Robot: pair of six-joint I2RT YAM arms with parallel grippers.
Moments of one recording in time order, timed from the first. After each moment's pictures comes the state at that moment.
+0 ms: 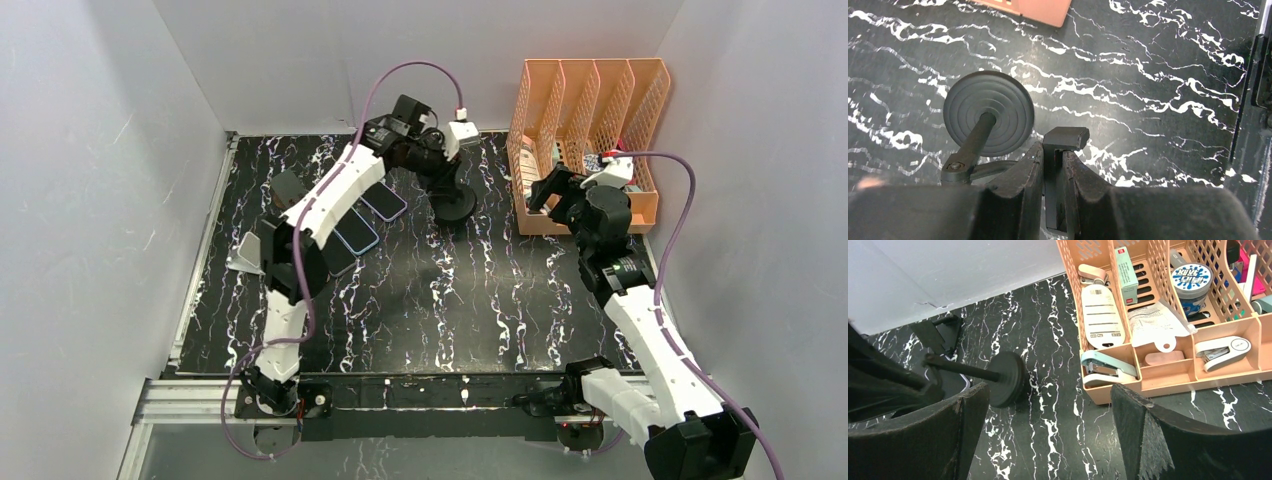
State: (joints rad) left arm -0.57 2.09 2.15 -0.89 0.62 0.43; right arm 0.26 0.91 0.83 -0.12 0.19 0.40
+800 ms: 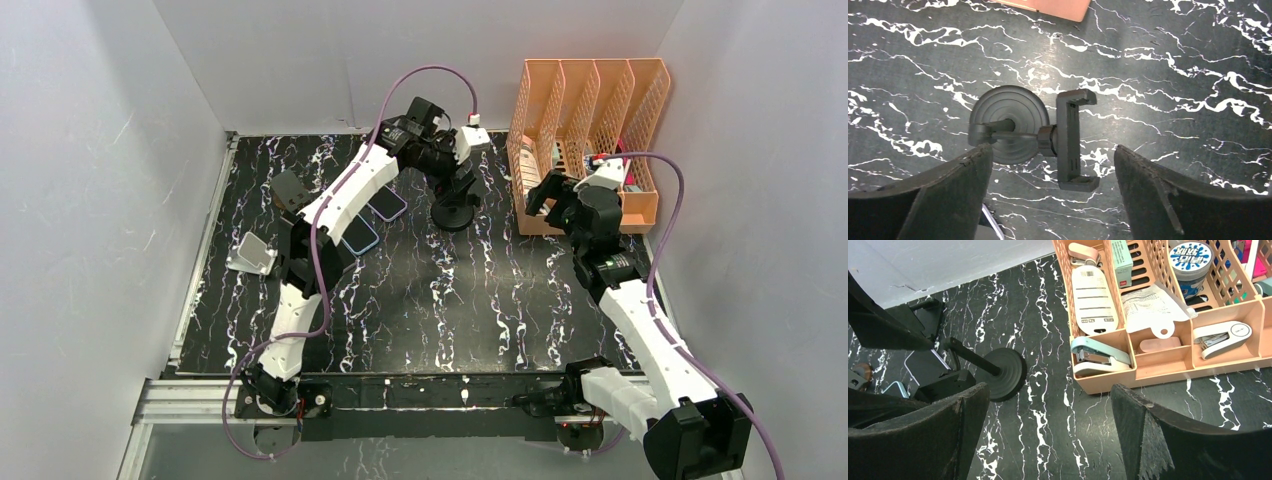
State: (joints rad) left arm -0.61 2.27 2.34 -0.97 0.56 0.53; right arm 0.26 0.95 0.81 -0.12 0.20 0.39
